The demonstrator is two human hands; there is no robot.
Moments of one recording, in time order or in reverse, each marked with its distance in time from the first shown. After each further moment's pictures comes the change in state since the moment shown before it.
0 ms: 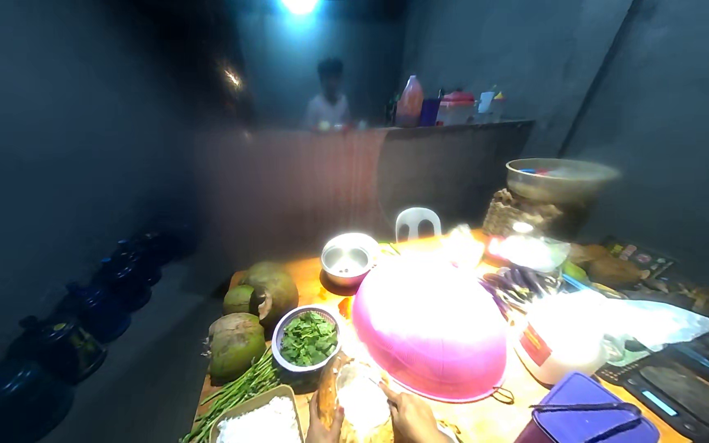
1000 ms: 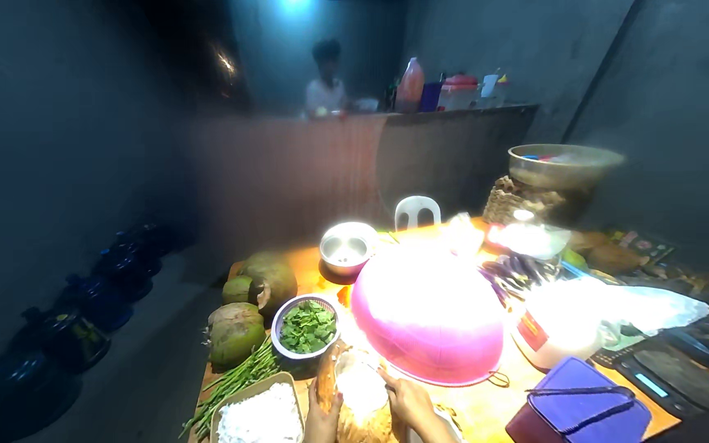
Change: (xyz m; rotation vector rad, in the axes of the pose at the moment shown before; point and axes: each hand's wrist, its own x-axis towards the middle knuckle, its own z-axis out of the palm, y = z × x) left_hand -0.004 -0.003 0.002 -0.062 0.008 -0.010; right_hand 0.002 0.007 0.003 0.016 0.000 -0.009
